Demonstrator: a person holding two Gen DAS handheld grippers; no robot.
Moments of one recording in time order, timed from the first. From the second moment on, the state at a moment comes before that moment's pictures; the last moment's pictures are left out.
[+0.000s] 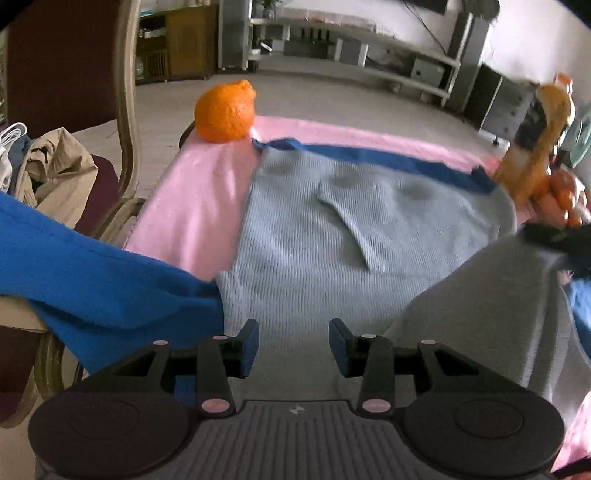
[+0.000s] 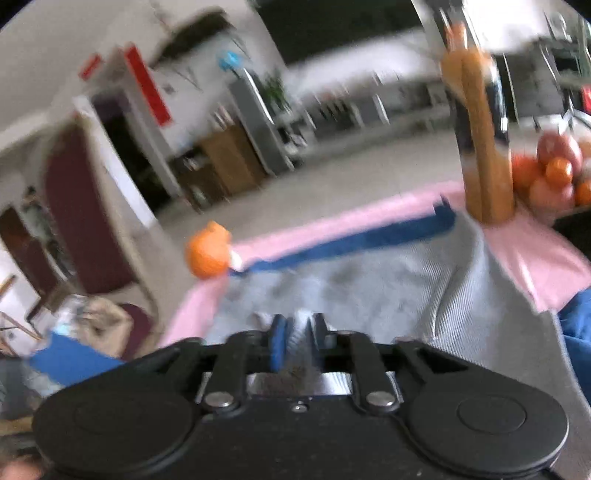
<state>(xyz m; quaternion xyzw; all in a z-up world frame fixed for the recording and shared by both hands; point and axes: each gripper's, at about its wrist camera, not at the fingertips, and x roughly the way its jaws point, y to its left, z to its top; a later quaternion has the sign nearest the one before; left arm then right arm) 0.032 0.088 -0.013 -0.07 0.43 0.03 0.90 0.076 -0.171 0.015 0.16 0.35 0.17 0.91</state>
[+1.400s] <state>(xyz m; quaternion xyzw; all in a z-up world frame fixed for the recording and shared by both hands) -0.053 0.023 -0.052 0.02 0.46 -0.07 0.89 -0.014 -0.281 -0.045 0.23 0.51 0.10 0.82</state>
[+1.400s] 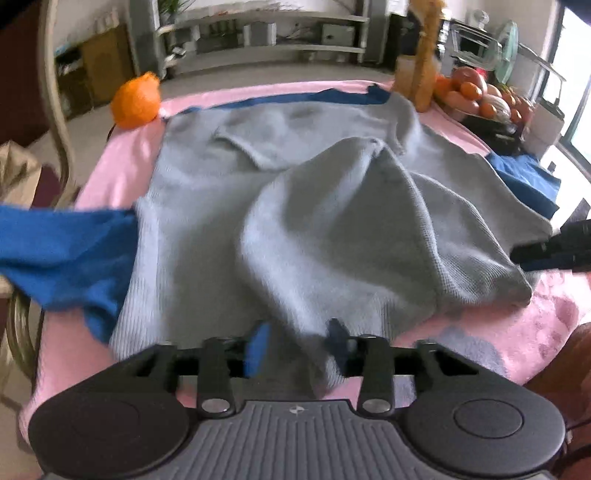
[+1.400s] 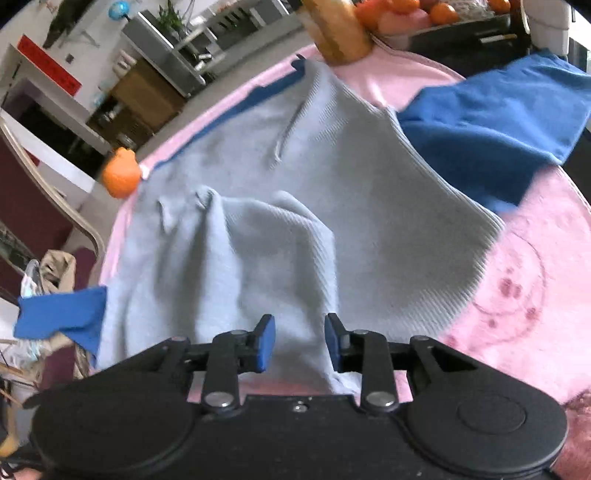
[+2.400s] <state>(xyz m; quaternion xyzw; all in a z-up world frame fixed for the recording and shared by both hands) 0.031 0.061 -0.075 -0.11 0.48 0.01 0.87 0.033 -0.293 -0.074 0.43 0.46 0.11 0.77</state>
